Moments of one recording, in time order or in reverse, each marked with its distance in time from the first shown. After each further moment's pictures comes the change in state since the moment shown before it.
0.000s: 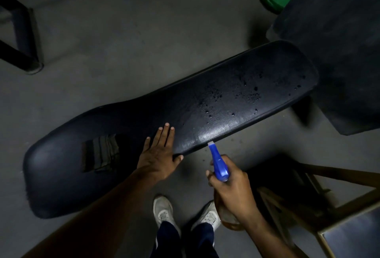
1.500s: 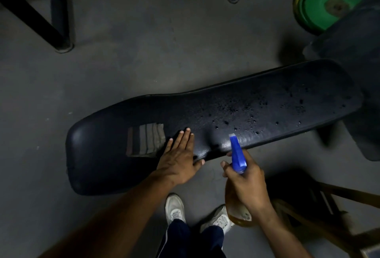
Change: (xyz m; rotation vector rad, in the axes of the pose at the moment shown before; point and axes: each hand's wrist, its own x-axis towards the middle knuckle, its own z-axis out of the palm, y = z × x) left_hand -0.044 -0.073 -0.007 -0.202 -0.014 0.010; right_hand 0.005 -0.056 0.077 -0.035 0.025 0.008
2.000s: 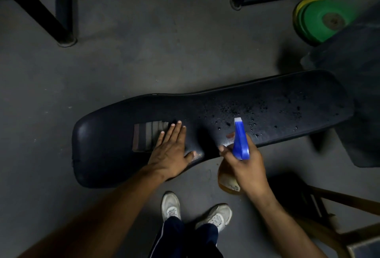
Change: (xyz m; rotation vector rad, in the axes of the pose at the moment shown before) left_hand -0.019 -0.028 -0.027 -0.080 0.095 -0.031; right_hand 0.006 -0.059 0.001 0.184 0.016 -0.119
